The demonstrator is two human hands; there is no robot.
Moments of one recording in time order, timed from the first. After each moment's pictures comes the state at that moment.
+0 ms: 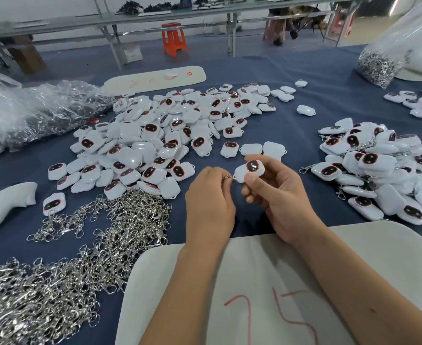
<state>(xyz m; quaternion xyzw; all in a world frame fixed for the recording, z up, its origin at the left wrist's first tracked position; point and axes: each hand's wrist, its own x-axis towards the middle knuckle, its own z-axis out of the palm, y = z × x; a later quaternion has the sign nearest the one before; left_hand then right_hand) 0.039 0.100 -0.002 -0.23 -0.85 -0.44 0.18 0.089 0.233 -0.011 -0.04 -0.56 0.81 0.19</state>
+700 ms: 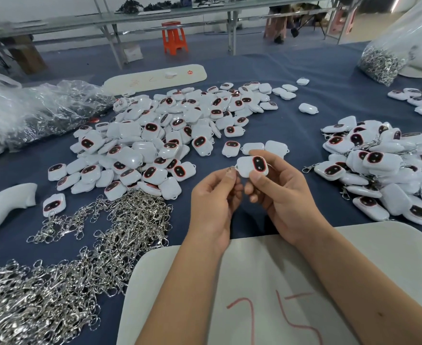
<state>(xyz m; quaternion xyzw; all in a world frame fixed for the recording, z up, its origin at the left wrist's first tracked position) 0.042 0.112 0.004 0.00 -0.51 -0.84 -0.19 0.089 0.232 -0.006 -0.02 -0.53 0.83 0.17</state>
